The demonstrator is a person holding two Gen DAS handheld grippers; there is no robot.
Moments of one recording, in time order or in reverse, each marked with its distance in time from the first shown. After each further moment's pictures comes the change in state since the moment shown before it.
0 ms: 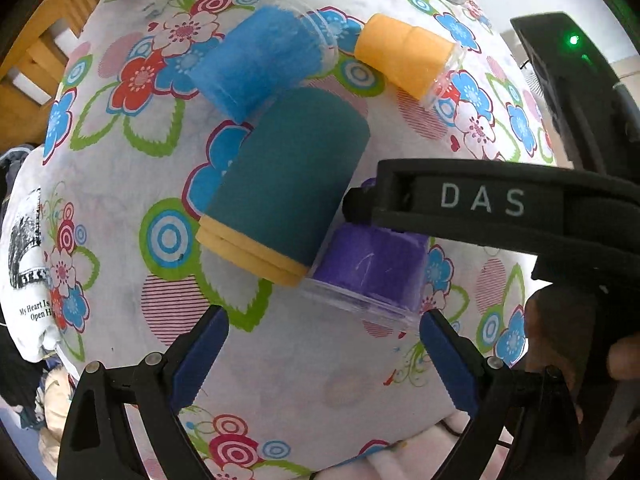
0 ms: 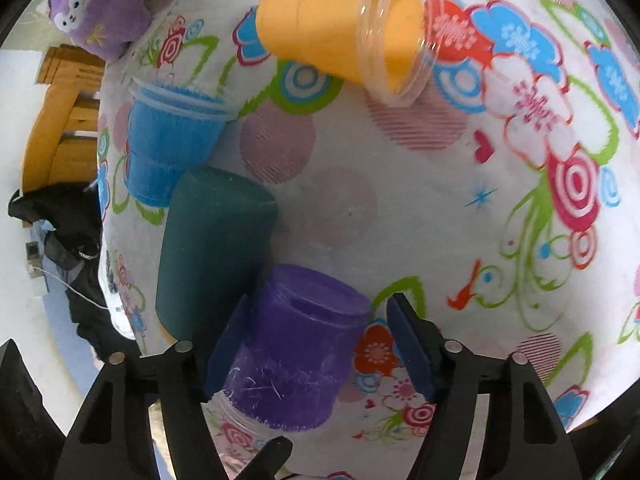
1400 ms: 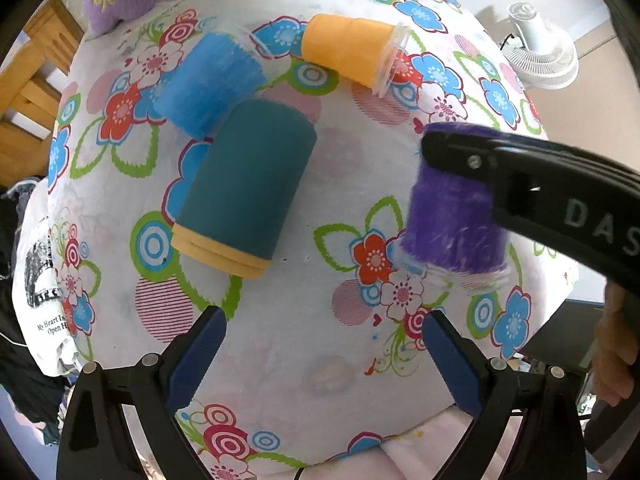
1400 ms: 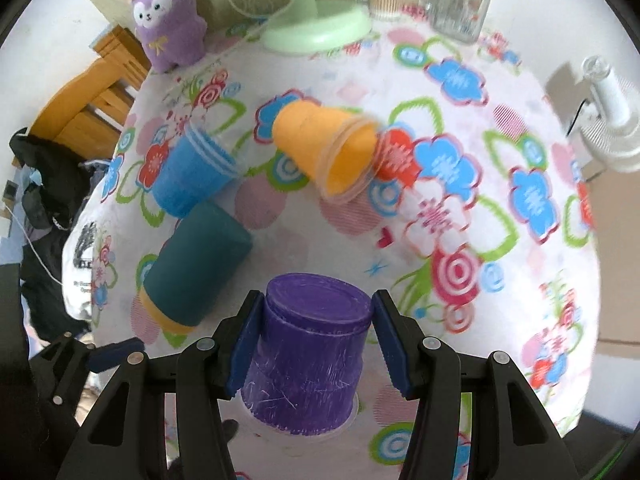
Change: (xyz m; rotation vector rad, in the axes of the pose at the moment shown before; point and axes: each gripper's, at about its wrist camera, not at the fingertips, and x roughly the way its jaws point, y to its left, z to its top) left arm -0.002 -0.049 -0.011 0.102 -0.030 0.086; right arm -0.086 -0.008 -0.028 -0.302 -0.302 -0.199
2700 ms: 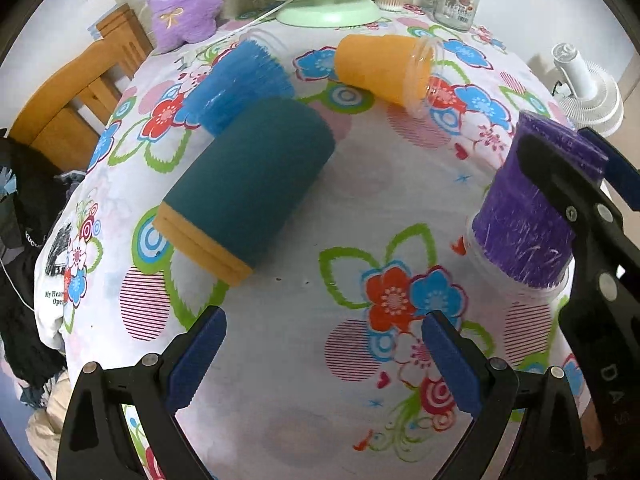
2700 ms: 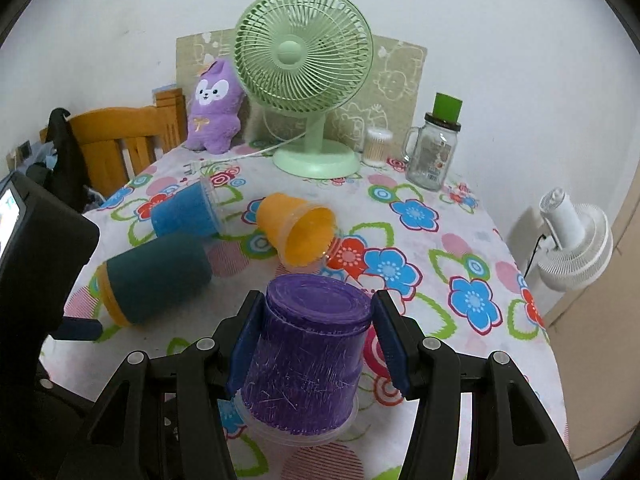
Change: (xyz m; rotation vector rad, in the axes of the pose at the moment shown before) left arm 0.044 -0.022 -0.026 -0.145 -0.274 0.218; right arm -0.004 -0.018 -0.089 -0.257 -0.648 -0.130
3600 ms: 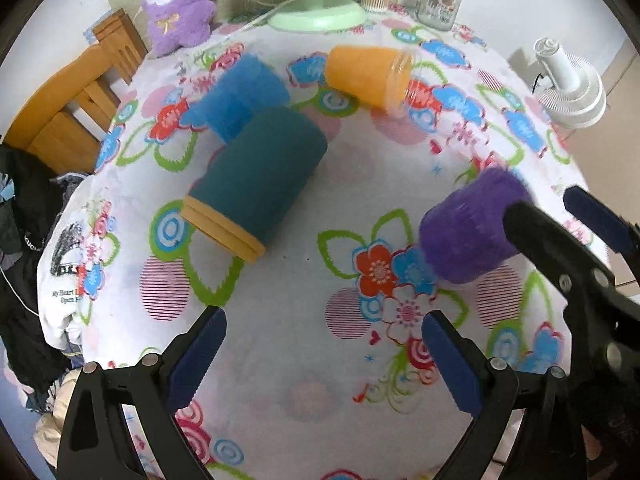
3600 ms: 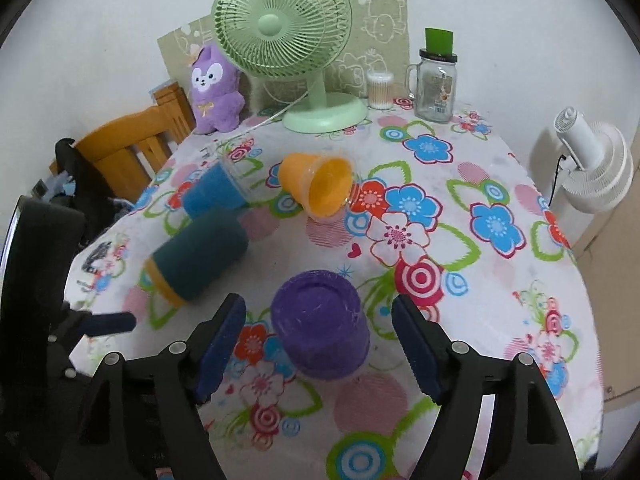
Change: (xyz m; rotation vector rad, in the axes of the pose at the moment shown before) left arm -0.046 0.003 -0.002 0.023 0.033 -0.047; right arm -0.031 -0.015 0.006 0.202 0.213 0.147
